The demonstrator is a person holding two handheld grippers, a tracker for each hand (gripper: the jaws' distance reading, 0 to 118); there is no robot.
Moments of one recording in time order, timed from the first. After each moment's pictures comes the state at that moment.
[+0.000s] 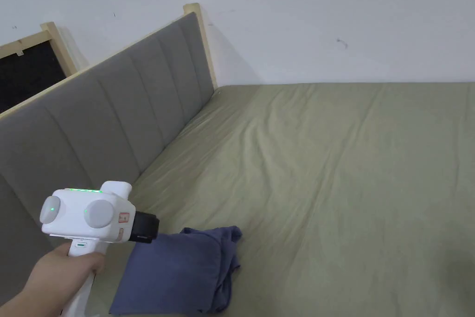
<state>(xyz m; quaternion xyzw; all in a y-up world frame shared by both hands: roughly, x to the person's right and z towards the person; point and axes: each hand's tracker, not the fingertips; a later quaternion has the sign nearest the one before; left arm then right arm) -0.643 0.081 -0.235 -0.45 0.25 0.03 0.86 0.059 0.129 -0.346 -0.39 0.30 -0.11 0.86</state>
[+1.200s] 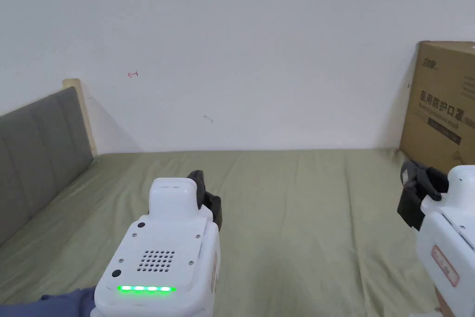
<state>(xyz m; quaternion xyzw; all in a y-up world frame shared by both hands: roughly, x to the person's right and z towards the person) -0.199 0.210 -0.208 0.05 0.10 -0.01 0.99 0.102 0.223 -0.270 0.06 0.11 -0.01 0.99</state>
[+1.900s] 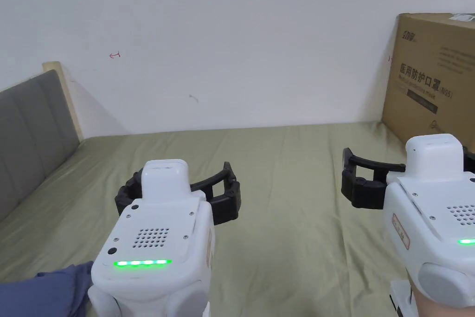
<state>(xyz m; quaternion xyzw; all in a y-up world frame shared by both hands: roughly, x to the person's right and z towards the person) -0.191 0.207 -0.195 0.02 0.09 0.01 1.00 0.091 0.218 -0.248 0.04 0.08 0.03 1.00</state>
